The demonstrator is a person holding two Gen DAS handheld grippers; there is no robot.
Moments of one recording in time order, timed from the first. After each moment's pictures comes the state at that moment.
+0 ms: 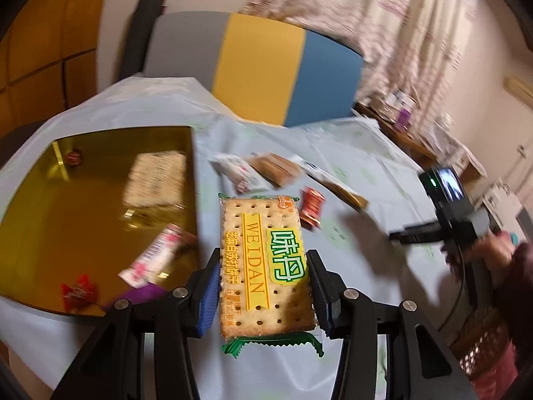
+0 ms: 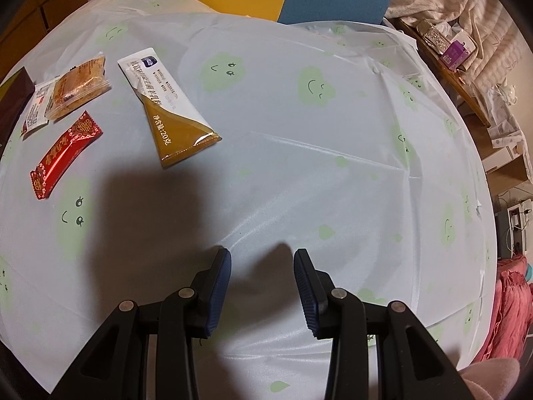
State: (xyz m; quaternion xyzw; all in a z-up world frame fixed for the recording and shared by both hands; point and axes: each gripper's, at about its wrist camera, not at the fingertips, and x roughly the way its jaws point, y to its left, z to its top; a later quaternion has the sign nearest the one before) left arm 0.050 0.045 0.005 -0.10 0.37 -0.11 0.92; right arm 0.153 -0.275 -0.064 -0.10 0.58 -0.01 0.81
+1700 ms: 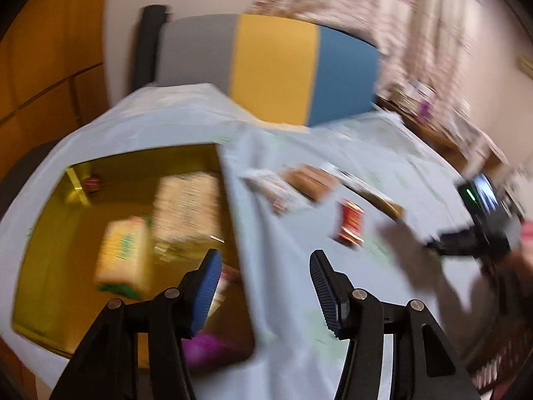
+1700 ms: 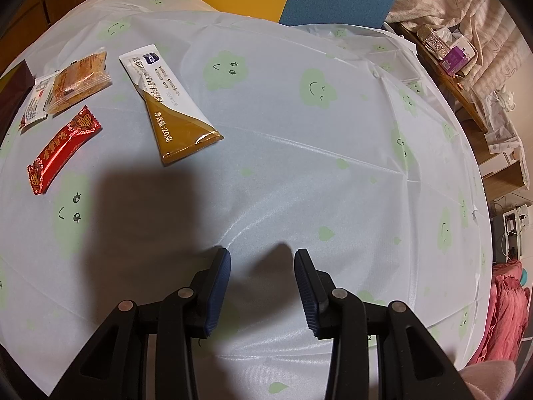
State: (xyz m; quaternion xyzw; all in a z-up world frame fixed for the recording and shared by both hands) left arm 0.078 0.043 0.004 -0.04 0.38 -0.10 0.92; right arm 0.148 -0.262 -0.065 -0.12 0.58 -0.01 0.81
